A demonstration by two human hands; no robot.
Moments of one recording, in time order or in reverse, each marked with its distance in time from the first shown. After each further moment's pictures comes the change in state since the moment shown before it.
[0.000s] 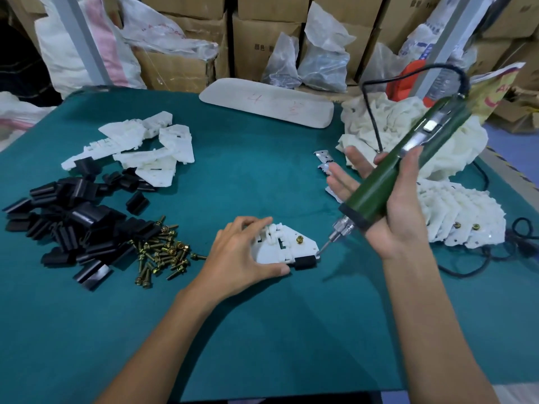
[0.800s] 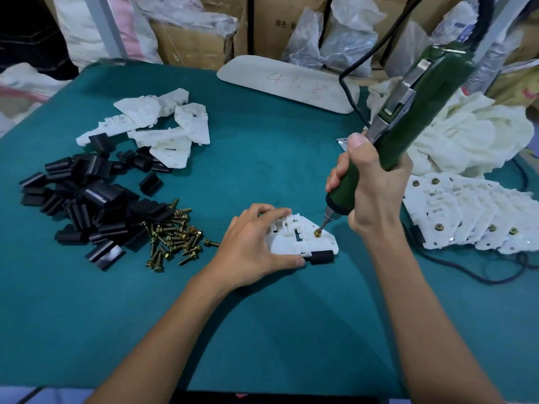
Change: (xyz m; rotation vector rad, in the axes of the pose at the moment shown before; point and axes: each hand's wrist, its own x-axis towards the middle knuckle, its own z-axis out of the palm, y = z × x) left_hand 0.004 -0.002 0.000 -0.031 -0.027 -0.020; right_hand 0.019 0.043 0.040 -0.456 -0.008 -0.365
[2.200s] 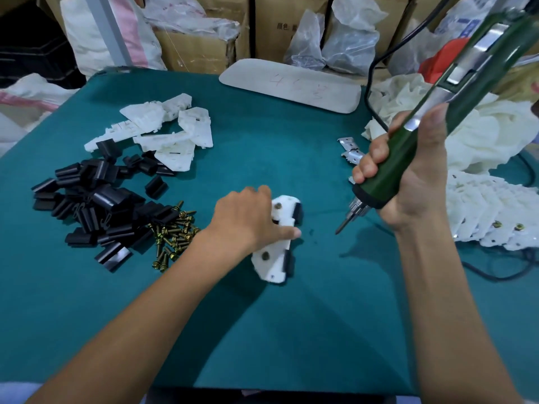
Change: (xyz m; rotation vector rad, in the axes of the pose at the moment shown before) left_hand 0.033 0.043 -0.042 0.649 -0.145 -0.255; right_hand 0.004 -0.041 -0.017 0.316 -0.135 0.210
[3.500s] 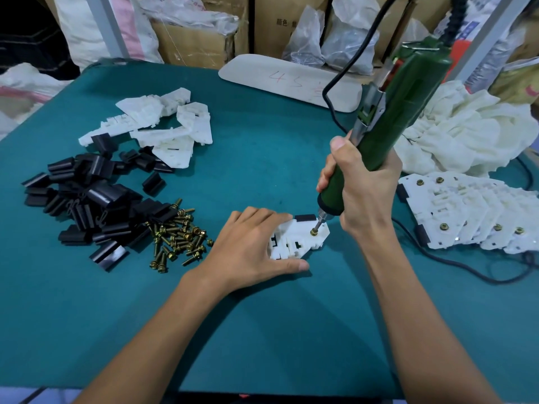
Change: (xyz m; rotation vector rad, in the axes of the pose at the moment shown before) left_hand -0.021 -0.022 0.056 -0.280 0.178 0.374; right_hand 0.002 0.055 0.015 -0.391 0.130 -0.218
